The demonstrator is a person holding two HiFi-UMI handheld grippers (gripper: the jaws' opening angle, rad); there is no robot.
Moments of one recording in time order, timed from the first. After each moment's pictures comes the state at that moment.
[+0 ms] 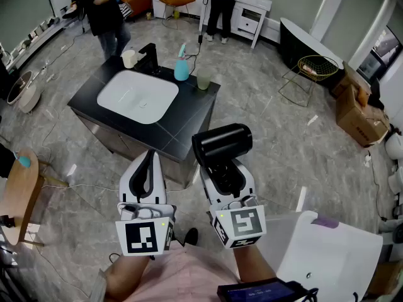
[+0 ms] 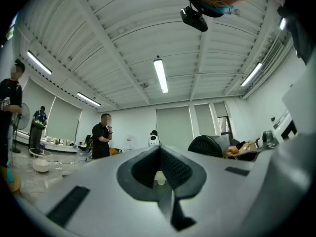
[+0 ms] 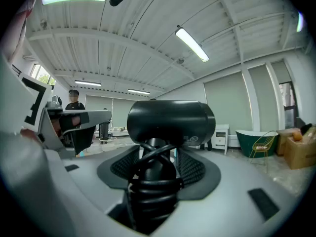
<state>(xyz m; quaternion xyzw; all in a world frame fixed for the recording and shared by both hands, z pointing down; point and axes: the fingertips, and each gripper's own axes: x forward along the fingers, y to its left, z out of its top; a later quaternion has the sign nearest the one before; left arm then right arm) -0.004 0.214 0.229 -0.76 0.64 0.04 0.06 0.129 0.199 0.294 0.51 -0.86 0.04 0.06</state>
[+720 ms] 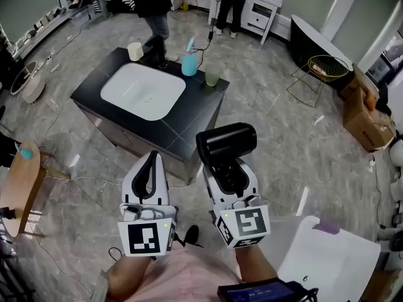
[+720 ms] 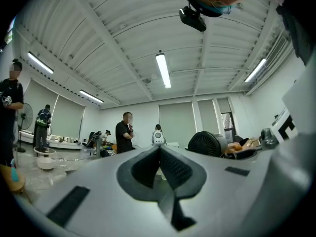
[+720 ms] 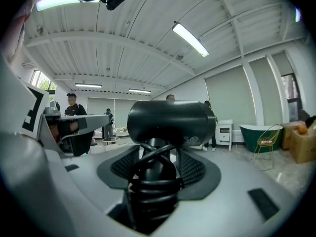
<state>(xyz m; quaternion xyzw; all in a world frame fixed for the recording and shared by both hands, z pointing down) -0.012 0.192 0.249 -0.75 0.66 0.02 0.04 0.123 0.172 0.307 0.49 -0.87 0.06 0.06</state>
